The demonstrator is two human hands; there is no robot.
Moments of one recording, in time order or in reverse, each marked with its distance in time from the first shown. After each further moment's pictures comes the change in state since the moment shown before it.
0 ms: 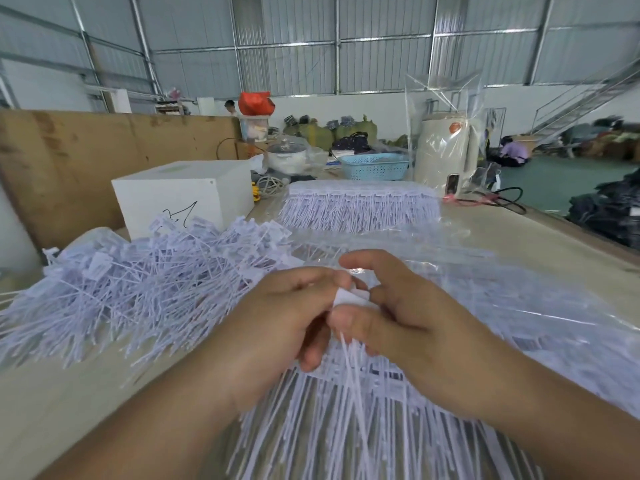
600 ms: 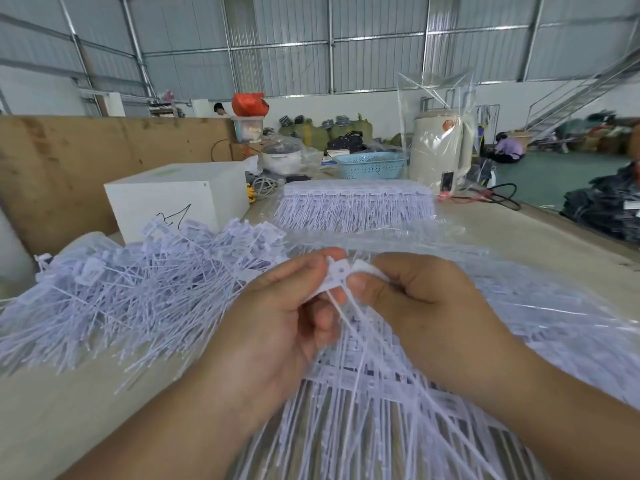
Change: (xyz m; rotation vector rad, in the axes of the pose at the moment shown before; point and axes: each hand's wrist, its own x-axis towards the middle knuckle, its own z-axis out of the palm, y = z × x) left_hand 0.004 0.005 0.020 -0.479 0.172 -0.025; right_hand 0.003 -0.004 -0.005 -0.096 0.275 0.019
